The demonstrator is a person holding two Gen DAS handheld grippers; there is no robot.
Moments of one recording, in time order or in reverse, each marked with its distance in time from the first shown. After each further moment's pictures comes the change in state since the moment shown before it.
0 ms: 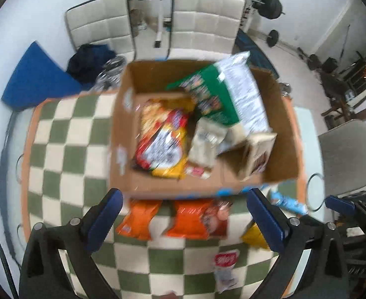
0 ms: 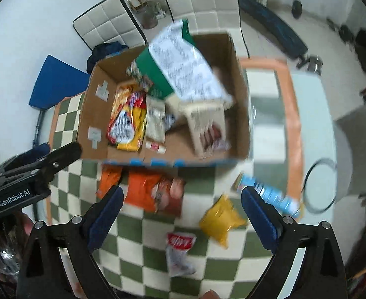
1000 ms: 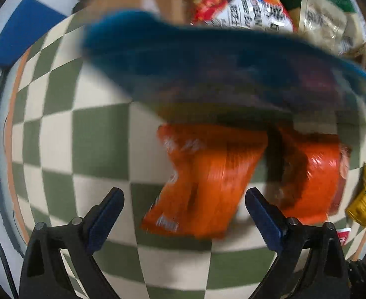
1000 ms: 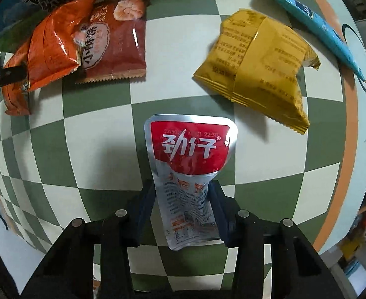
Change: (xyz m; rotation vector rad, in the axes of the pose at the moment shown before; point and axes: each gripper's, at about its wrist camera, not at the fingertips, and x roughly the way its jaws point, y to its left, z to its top) left arm 0.188 0.067 -0.056 0.057 0.269 0.143; right arm 0.192 0.002 -0.178 0.138 0.336 -0.217
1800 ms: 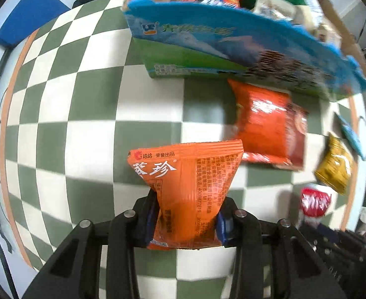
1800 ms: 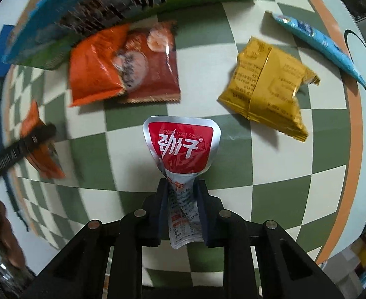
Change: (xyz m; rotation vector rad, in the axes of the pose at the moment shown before) left arm -0.046 -0.036 -0.085 -0.057 -0.074 -0.135; right arm -0.056 -0.001 0.016 0.006 -0.070 0.154
